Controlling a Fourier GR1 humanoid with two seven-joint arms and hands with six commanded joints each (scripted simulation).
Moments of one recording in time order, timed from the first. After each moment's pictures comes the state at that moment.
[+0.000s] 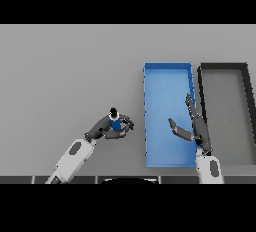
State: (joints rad) left arm -0.23 0.17 -0.54 -1.30 0.14 -0.18 -0.10; right arm 0.11 -0.15 0.06 -1.70 0.09 0.10 -0.11
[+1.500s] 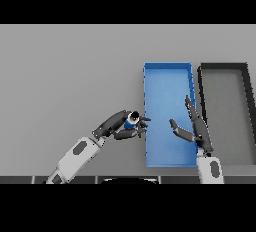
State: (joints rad) left arm -0.31 0.16 -0.61 -1.57 0.15 -0.14 -0.04; right arm 0.12 -0.16 0.06 -1.68 0.08 0.13 -0.11
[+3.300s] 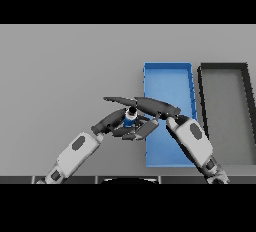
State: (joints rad) left arm -0.36 0.18 -0.59 -1.52 0.23 -0.23 -0.05; right arm -0.54 -0.22 0.35 -1.76 -0.38 0.60 0.36
